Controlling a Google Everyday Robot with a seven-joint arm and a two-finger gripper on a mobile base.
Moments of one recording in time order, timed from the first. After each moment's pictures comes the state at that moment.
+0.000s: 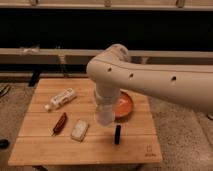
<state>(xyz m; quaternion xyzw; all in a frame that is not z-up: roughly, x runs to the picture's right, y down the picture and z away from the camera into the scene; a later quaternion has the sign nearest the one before) 0.008 0.084 0.598 -0.24 0.17 0.59 0.75</state>
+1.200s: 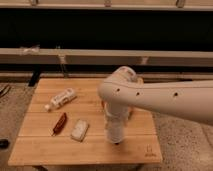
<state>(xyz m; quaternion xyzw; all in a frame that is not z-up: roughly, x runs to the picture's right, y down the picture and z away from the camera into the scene) 0.042 0.161 0.630 -0.25 0.22 0.62 0.71</state>
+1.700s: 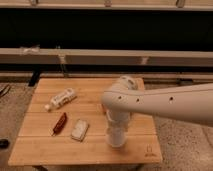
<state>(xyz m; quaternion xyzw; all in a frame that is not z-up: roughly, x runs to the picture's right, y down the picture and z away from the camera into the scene) 0.052 0.190 0.658 -0.25 0.24 0.63 0.69</state>
